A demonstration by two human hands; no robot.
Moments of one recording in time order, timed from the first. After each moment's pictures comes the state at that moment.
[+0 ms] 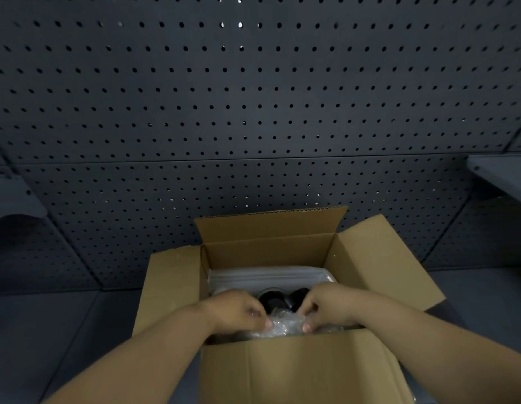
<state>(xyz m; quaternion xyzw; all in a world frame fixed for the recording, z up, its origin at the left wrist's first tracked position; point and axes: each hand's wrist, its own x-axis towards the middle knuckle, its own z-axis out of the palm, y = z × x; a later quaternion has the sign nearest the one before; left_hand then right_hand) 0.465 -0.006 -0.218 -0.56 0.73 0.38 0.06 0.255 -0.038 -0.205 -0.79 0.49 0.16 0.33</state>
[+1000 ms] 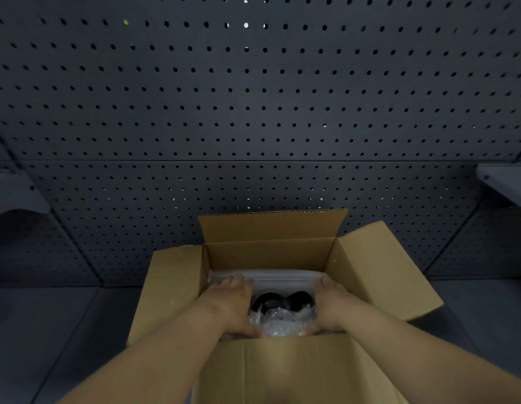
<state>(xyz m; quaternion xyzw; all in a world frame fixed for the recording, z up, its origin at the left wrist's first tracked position) 0.458 -0.019 -0.231 -0.62 0.75 0.17 0.17 0.261 -0.051 -0.224 -0.74 0.59 0.21 0.23</state>
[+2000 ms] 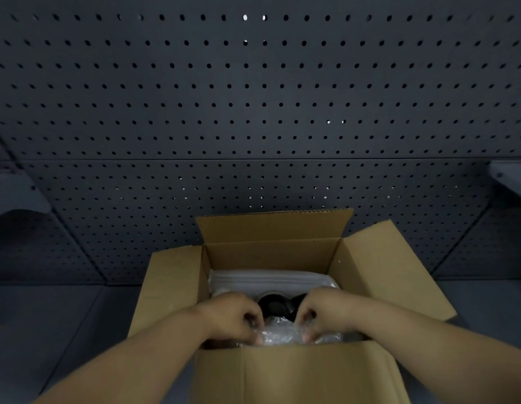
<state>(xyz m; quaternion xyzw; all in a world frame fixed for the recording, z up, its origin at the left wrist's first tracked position) 0.465 -0.013 -0.228 -0.55 0.76 0.35 0.05 0.259 -0.053 -0.209 -0.83 0.43 0.19 0.31</state>
